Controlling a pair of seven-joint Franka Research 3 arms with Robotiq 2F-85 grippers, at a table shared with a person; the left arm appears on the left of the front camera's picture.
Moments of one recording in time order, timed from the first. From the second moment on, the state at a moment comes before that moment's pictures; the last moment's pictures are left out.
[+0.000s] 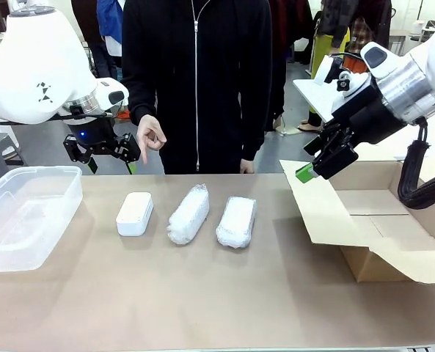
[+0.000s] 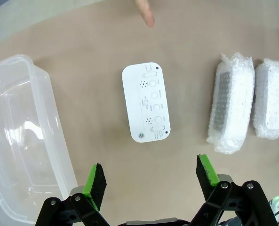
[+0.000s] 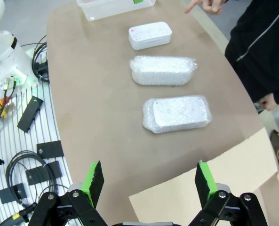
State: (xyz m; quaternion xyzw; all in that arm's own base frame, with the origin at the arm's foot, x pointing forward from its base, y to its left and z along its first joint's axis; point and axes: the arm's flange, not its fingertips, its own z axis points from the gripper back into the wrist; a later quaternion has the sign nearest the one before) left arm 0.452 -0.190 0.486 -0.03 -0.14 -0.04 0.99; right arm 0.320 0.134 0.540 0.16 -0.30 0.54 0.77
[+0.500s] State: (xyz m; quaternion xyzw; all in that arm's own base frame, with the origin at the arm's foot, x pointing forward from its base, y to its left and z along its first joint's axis) left arm 0.464 -0.194 0.457 -0.01 -0.12 -0.05 0.99; right arm 0.320 0.133 0.541 0.16 -0.30 0.54 0.77
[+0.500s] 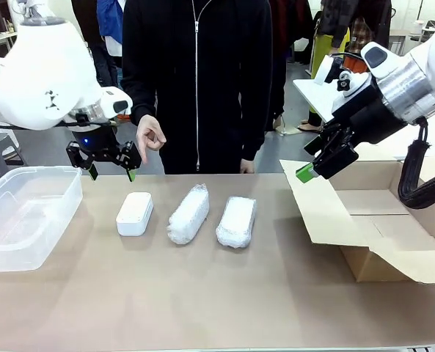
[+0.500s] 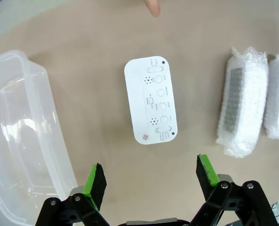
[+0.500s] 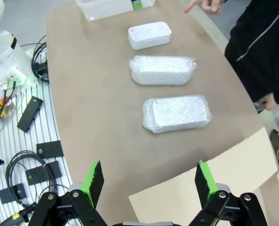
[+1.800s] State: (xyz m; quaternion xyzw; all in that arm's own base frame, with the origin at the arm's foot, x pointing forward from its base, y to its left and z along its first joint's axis) left arm 0.529 -0.203 0.361 -0.02 -0.03 -0.03 1.00; right arm 0.320 0.133 0.540 0.16 -0.30 0.54 0.77
